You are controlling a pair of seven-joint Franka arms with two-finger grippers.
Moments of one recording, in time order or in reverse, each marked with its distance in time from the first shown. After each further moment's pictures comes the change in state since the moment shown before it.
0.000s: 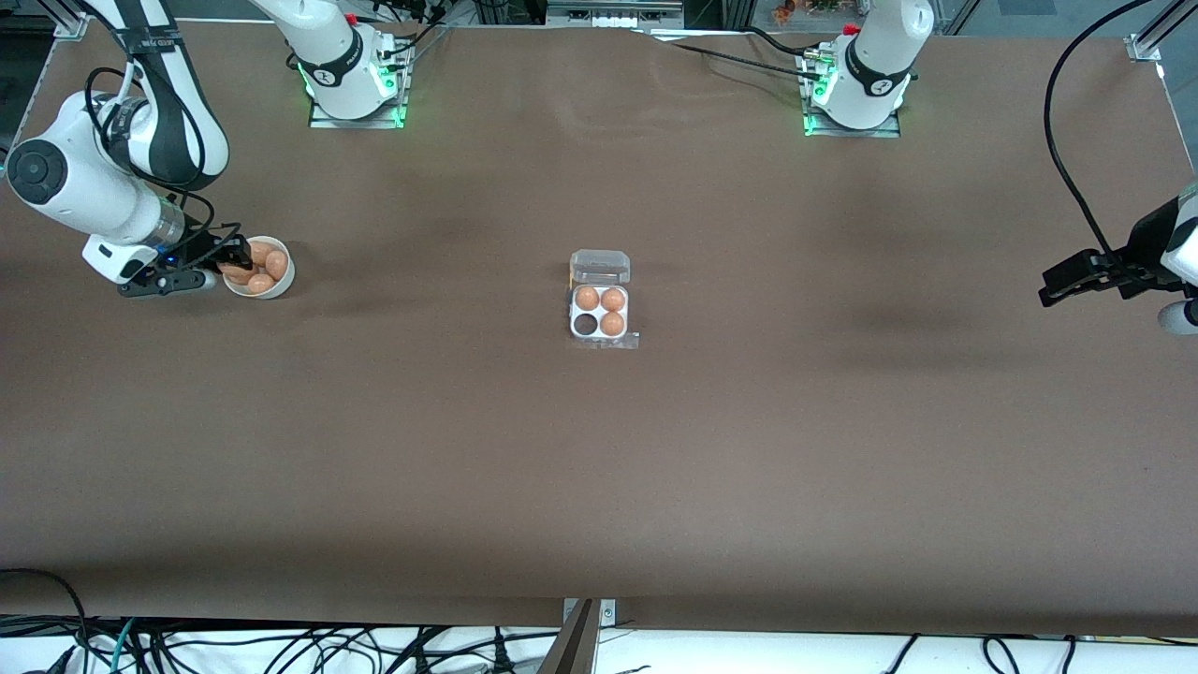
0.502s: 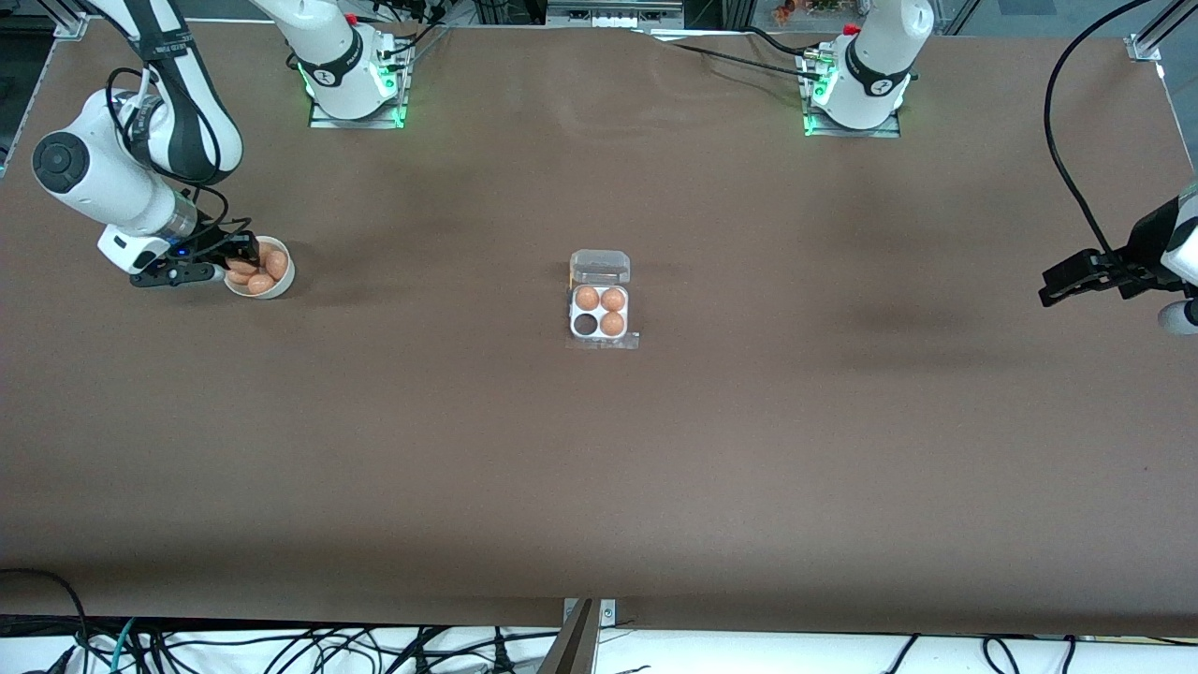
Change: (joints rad) left arm 0.000 -0.001 0.000 0.000 0.000 0.000 0.000; right arm -0.035 0.000 -0.007 -0.109 -0.001 0.144 -0.007
